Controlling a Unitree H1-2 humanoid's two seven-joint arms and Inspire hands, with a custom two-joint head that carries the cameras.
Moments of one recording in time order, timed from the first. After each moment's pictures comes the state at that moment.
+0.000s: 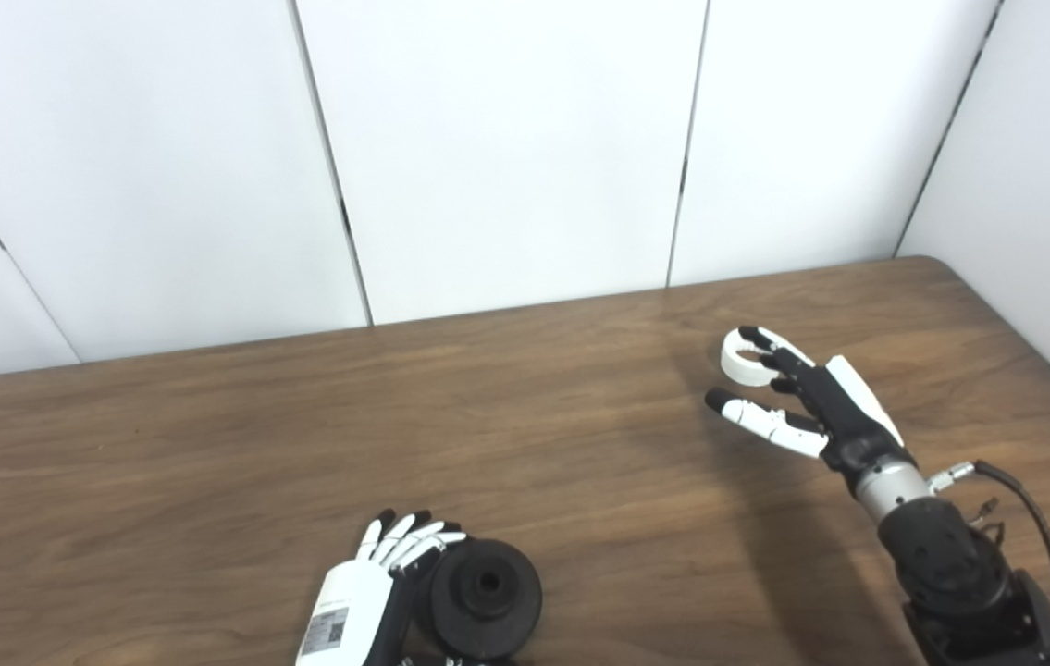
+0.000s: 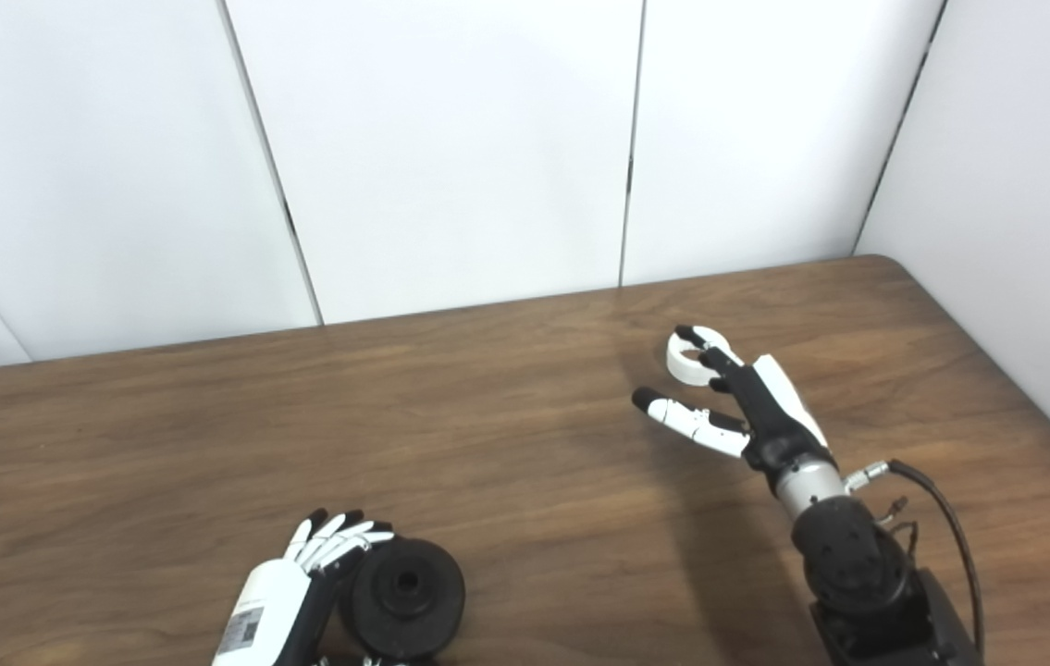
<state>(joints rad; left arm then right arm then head) 0.12 0.14 -0.38 -0.11 0.83 -0.09 0.12 -0.06 -0.40 -0.04 -0.30 -0.30 0.46 0.08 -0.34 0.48</state>
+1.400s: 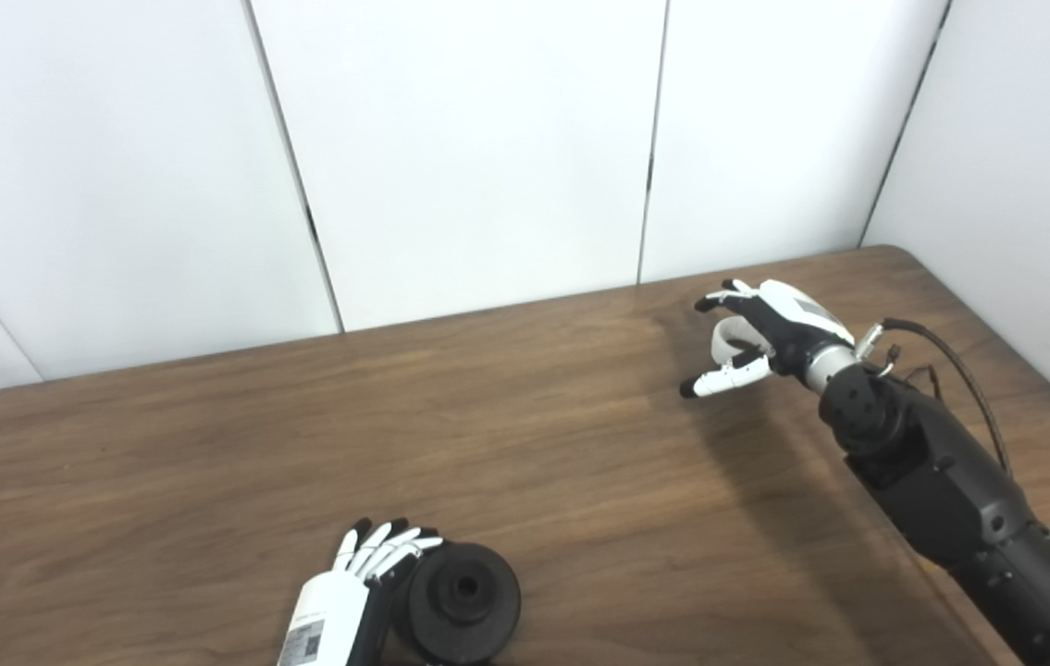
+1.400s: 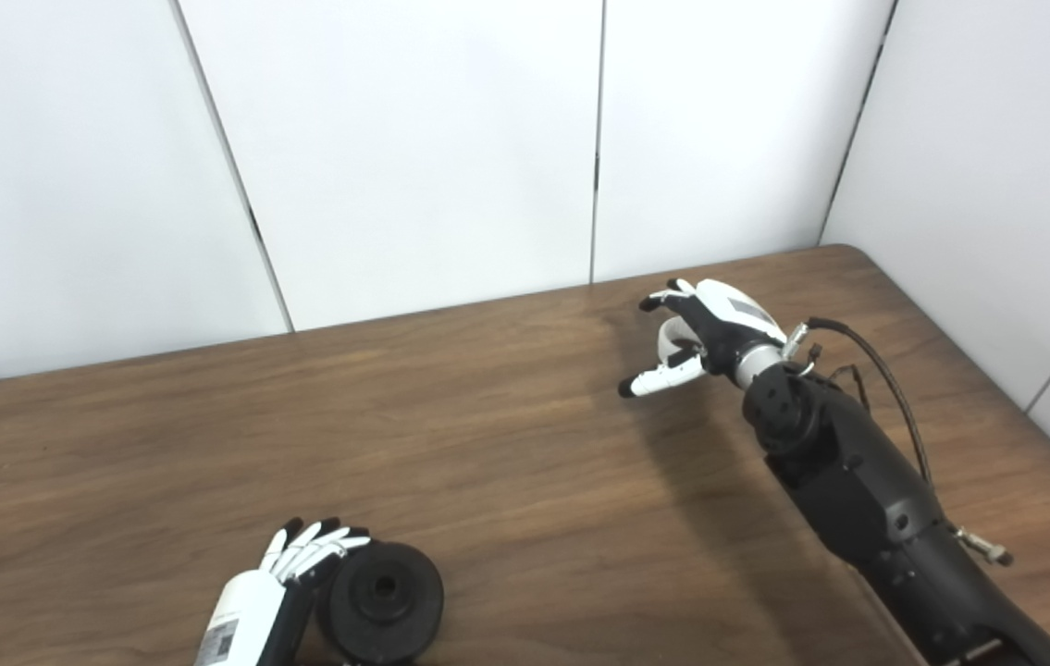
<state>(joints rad) 0.12 0.14 -0.38 -0.11 0.81 -0.10 0.12 -0.36 -0.58 0.16 0.08 -0.53 0.46 0.22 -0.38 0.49</state>
